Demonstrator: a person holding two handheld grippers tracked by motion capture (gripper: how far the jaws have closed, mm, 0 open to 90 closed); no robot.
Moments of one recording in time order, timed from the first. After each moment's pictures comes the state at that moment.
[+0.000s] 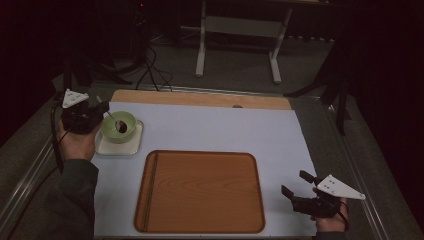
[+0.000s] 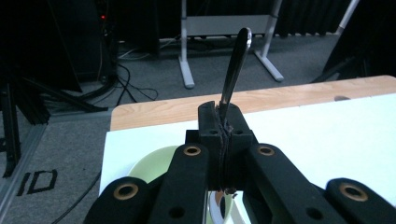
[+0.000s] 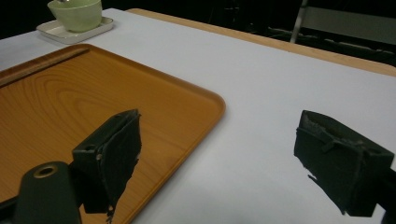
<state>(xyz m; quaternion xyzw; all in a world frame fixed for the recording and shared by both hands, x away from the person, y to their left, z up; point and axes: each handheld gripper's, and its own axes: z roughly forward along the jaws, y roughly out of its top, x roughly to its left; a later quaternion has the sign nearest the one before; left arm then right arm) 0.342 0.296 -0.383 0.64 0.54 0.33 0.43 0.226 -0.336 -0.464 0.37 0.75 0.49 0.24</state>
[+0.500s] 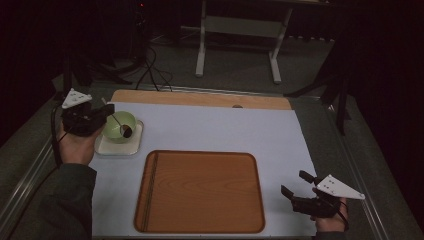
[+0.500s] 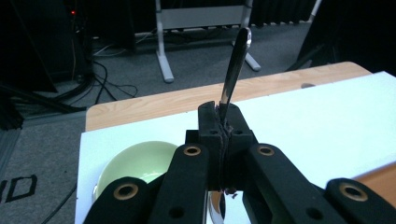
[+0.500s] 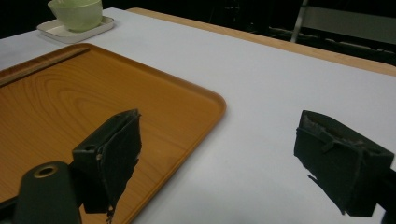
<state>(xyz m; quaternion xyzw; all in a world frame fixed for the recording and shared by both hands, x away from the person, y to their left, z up) 0.328 0.283 -0.368 0.68 0.51 0.30 0.44 0.227 -0.335 -0.465 0.37 0.75 0.49 0.24</state>
